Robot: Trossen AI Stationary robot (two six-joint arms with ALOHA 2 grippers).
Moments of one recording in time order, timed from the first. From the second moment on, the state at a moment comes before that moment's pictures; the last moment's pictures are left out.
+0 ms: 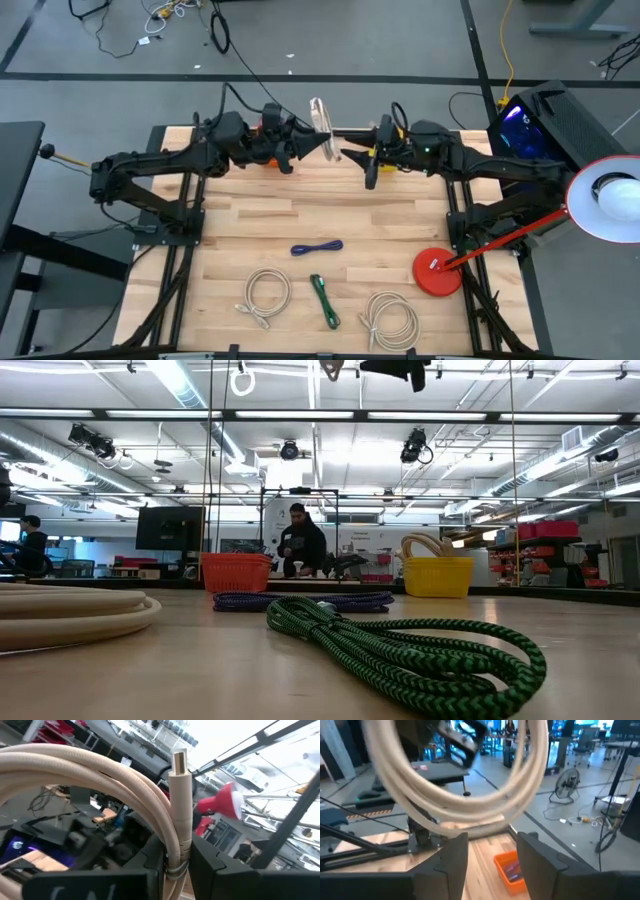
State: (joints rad) left arm 0.16 1.36 1.27 0.38 0.02 -0.62; right arm -0.19 1.23 1.12 0.00 0.07 0.03
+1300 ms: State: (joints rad) left arm 0.14 1.39 1.27 0.42 -0.05 -0.65; right arm -0.11 1.29 1.12 0.24 0.01 -0.02
